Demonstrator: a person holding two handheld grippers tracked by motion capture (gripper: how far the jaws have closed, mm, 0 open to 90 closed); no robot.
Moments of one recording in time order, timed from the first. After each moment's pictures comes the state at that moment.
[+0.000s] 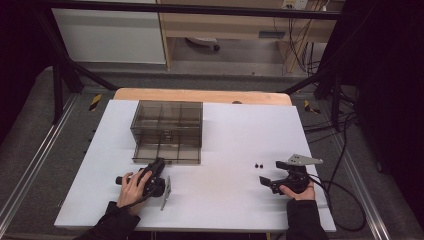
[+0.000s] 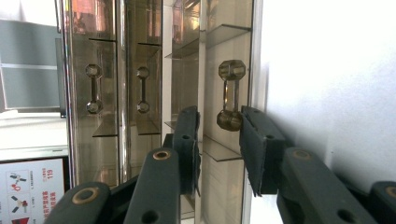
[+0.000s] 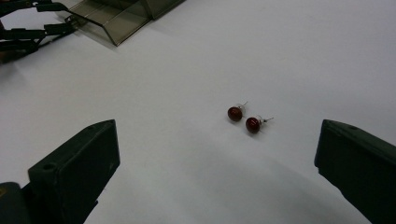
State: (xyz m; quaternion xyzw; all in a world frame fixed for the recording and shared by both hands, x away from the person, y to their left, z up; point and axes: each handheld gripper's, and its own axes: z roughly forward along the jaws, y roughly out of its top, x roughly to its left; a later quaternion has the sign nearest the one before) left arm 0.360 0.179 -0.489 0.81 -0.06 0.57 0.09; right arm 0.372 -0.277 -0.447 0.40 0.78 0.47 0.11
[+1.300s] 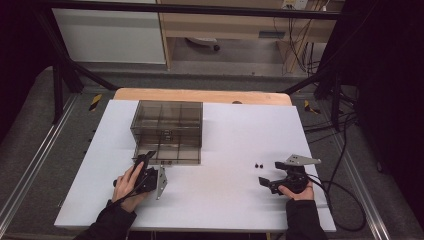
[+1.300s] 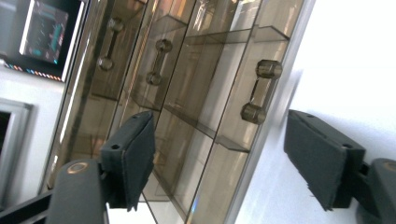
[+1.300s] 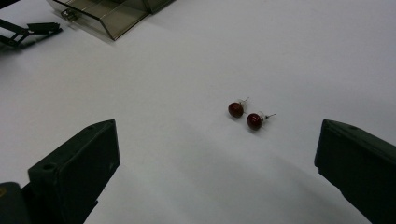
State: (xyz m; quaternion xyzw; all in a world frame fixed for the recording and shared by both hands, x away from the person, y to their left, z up) left arm 0.366 0.191 -0.464 0.84 0.08 0.50 0.18; right arm 0.374 -0.275 -0.450 0.40 0.78 0.47 0.11
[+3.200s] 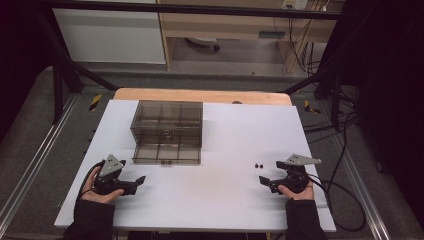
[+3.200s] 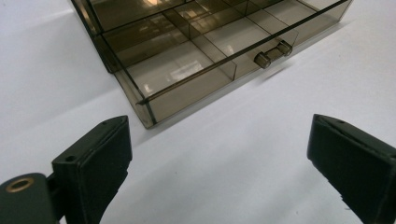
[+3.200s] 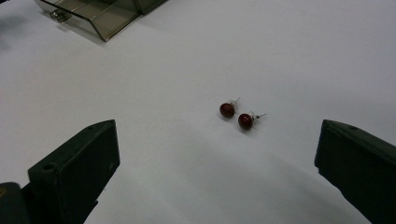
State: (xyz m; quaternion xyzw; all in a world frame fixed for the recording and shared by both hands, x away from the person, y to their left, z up) left arm 0.357 0.287 -0.443 0.80 0.40 0.21 0.40; right arm 0.374 -0.276 -0.449 0.41 0.78 0.46 0.12
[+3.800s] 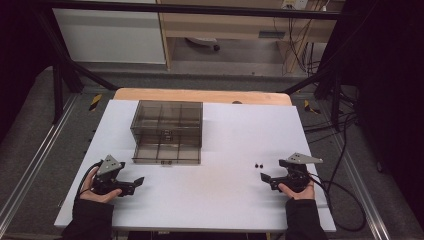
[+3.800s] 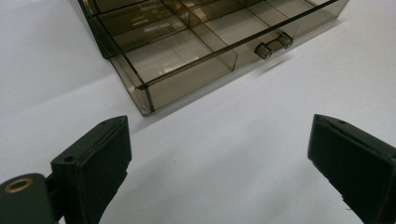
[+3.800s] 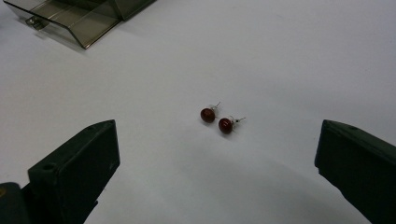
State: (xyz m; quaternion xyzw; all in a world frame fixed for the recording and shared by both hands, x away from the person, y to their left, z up) left arm 0.359 0.291 -0.446 0.80 0.40 0.19 0.40; right arm 0.376 -0.277 -0.446 0.43 0.77 0.45 0.14
